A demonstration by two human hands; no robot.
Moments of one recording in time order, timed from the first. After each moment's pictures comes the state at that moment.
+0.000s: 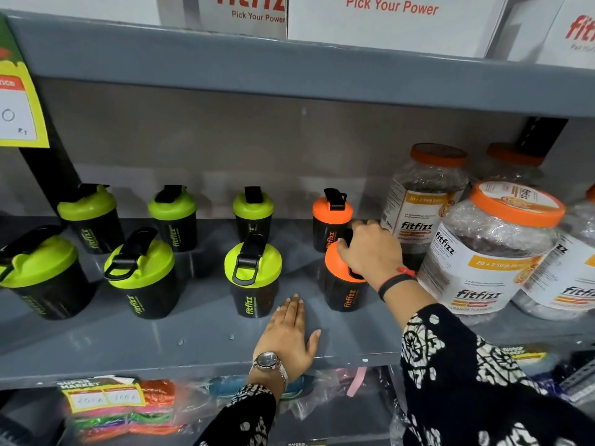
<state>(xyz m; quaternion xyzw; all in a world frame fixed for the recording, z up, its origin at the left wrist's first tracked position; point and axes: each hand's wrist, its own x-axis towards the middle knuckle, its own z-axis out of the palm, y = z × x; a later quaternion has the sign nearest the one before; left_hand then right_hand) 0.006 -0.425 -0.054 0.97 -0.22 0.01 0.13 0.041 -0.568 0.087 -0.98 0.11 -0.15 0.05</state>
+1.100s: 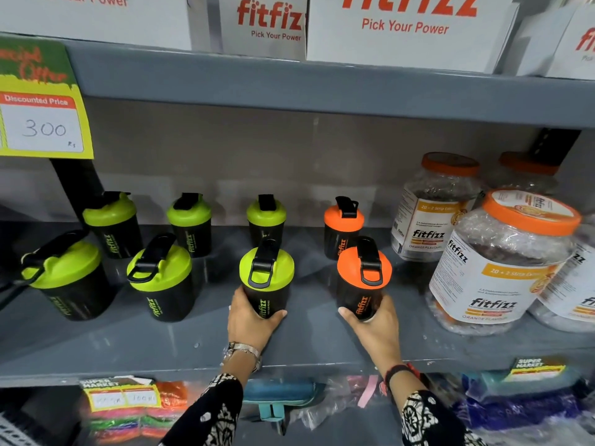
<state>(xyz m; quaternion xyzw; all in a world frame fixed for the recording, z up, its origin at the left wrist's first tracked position) 0.036 -0.369 -0.037 0.84 0.08 0.11 0.53 -0.005 -0.566 -0.027 -0.81 0.22 -0.18 0.52</state>
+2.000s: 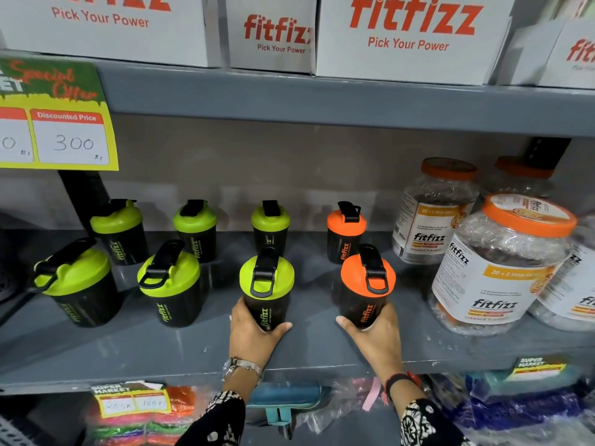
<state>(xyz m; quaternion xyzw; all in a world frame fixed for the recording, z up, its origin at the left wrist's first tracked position) 0.022 -0.360 -0.039 0.83 0.06 0.13 0.54 -0.013 -0.554 -0.031 -0.83 0.22 -0.20 0.48</state>
